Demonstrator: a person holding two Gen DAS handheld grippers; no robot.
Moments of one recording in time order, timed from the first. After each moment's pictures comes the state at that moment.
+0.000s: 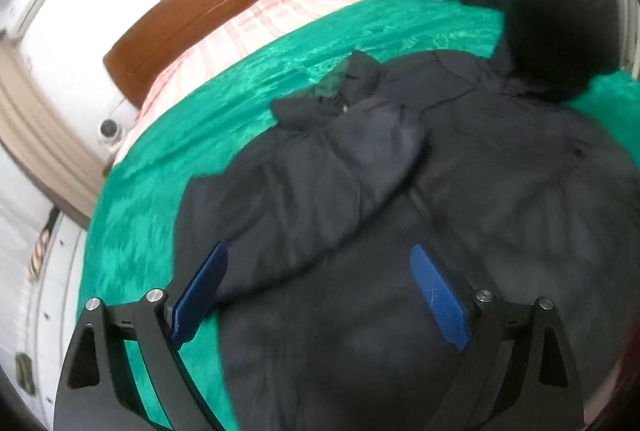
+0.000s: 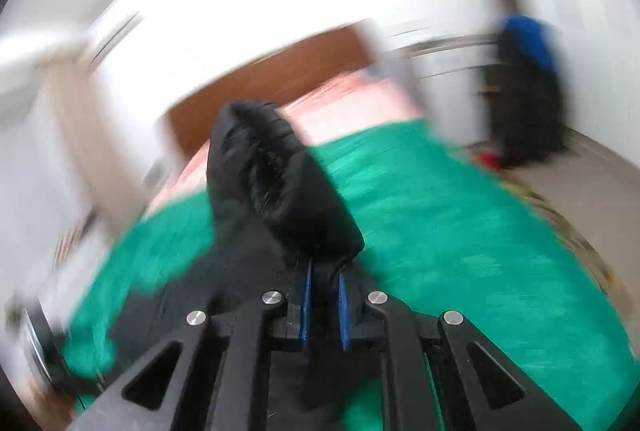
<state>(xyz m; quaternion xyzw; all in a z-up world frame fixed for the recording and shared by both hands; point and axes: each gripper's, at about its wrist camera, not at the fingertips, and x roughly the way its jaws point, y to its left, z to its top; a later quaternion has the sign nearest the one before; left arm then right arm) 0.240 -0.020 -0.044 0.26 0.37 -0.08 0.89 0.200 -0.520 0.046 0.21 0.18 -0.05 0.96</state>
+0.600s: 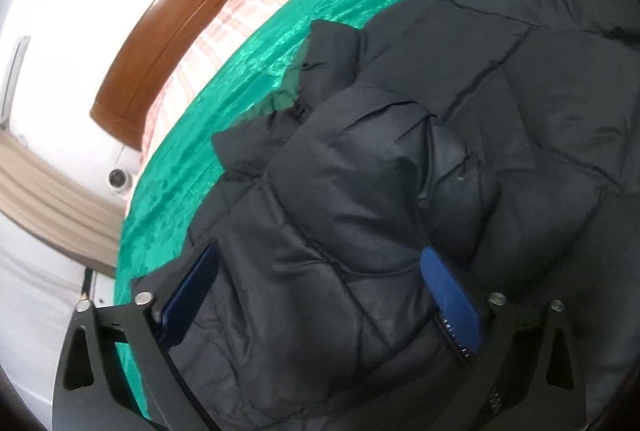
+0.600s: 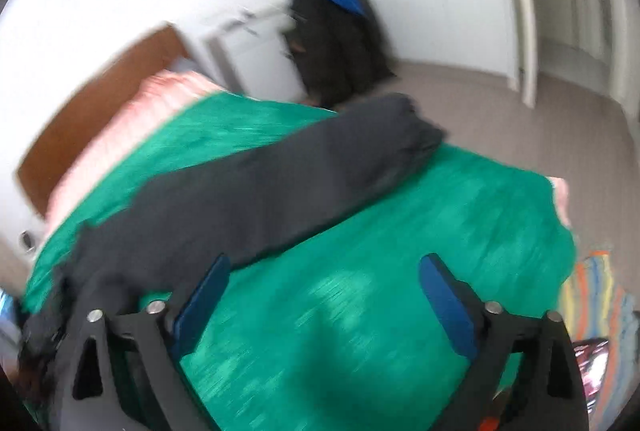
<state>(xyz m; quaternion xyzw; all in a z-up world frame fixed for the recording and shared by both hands) 0.351 -0.092 -0.135 0.38 0.36 -0.08 0.85 0.113 -0.555 -0.108 0.26 0.23 -0.28 0.89</state>
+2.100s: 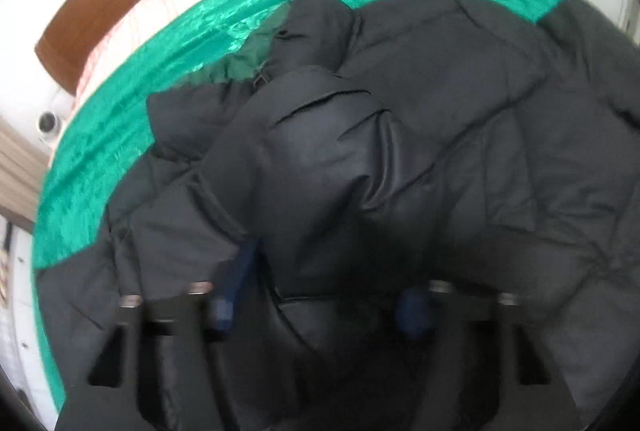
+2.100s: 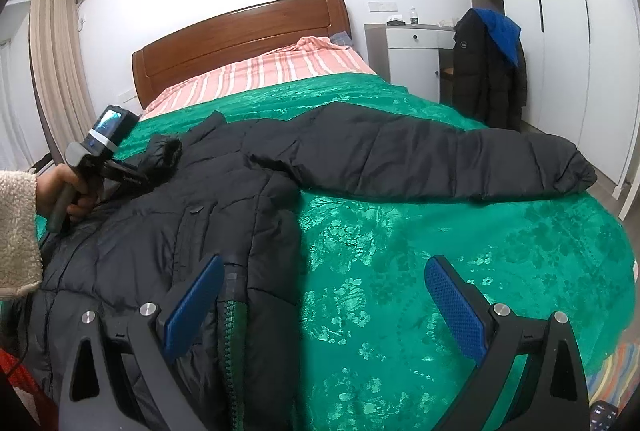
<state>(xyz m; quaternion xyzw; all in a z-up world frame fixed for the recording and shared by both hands) 0.415 -0.076 -0.134 0.24 0.46 -0.15 0.84 0.109 -0.394 -0.125 0.08 0.25 -0.08 0.96</state>
